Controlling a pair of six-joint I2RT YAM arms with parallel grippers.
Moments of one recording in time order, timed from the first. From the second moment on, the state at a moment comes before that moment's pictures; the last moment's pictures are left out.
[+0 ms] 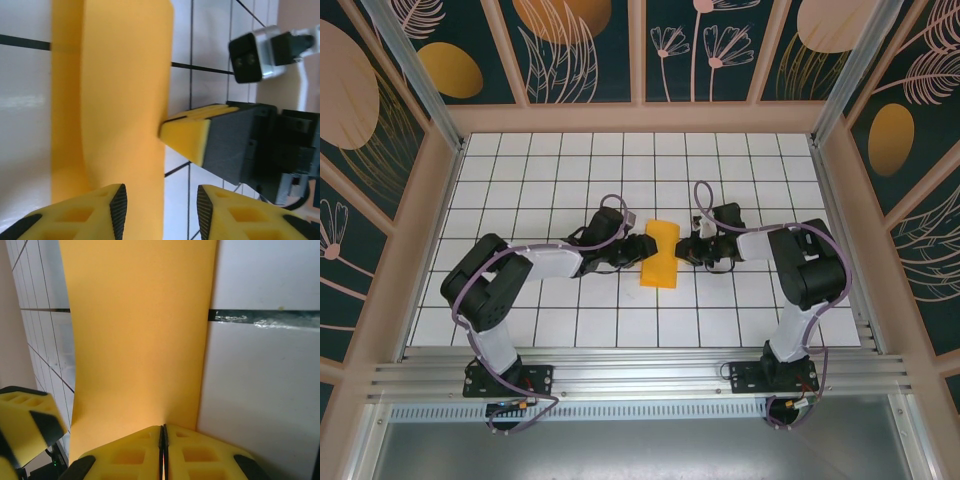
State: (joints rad) left arm -0.68 1.79 0.87 0.24 0.44 -1.01; right arm 0.32 1.82 0.77 0.06 -0.74 0.60
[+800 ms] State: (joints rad) left arm -0.73 1.94 1.00 0.22 0.49 -1.00; right arm 0.32 1.83 0.81 -0.01 -0.73 0.60
